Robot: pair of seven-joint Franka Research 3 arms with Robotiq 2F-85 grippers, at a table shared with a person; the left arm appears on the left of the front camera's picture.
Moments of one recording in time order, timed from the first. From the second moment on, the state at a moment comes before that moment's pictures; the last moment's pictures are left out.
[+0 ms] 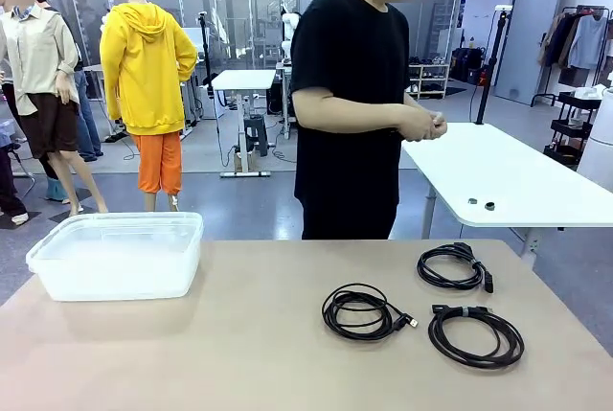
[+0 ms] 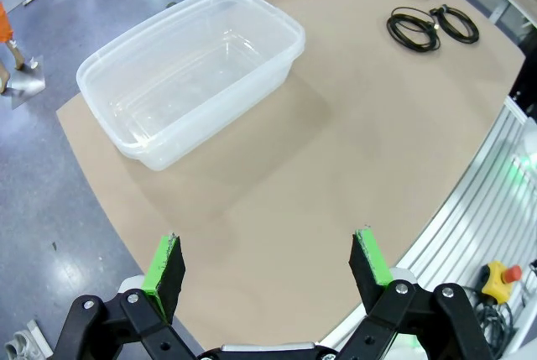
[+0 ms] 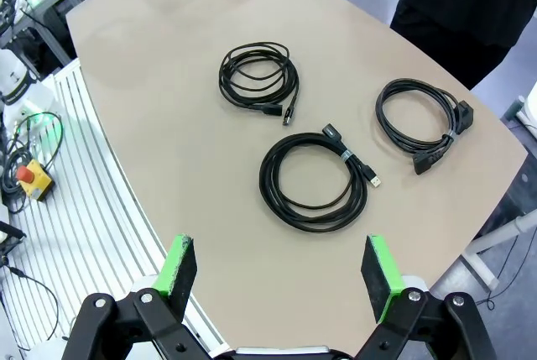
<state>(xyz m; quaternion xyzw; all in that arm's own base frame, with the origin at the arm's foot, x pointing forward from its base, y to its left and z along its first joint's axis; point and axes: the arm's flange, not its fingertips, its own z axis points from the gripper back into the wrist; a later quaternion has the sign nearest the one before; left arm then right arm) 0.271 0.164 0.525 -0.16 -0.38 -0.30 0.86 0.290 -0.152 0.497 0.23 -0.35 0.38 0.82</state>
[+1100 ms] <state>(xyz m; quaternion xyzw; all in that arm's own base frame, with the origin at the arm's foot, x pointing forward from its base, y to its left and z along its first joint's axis) 0.271 0.164 0.525 -0.16 -0.38 -0.30 0.86 0.448 -0.070 0.533 0.17 -0.22 0.27 0.92</state>
